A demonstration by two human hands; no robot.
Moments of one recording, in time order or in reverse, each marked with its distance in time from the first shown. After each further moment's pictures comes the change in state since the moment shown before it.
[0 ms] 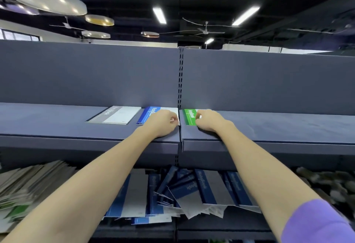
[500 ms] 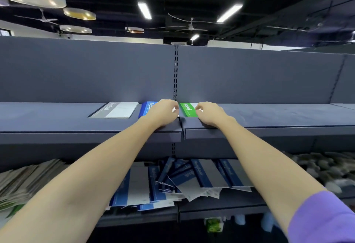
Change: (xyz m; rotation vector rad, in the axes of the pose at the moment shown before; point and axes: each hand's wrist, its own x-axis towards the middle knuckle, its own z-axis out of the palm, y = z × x) left_hand -0.019 0.017 -0.025 -0.047 0.033 0.036; right_hand -0.043 -0.012 -0.006 -0.007 0.133 0.046
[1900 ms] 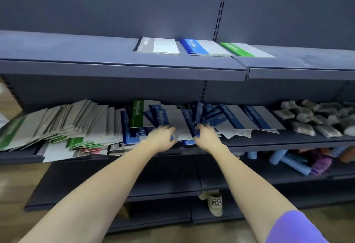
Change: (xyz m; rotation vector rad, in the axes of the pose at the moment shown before) left_hand -0.227 -0.186 0.131 0.066 -0.503 -0.031; right_hand -0.145 -0.107 0.270 0.118 -0.287 0.185
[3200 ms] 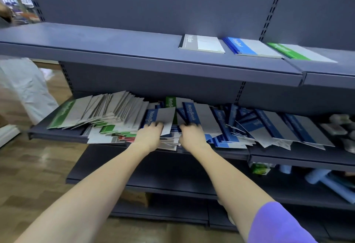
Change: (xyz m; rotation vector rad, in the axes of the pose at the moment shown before) left_hand -0.078 -0.109 -0.008 0.130 0.087 -0.375; right_hand 0.009 -0.143 0.073 -0.370 -0.003 -0.373
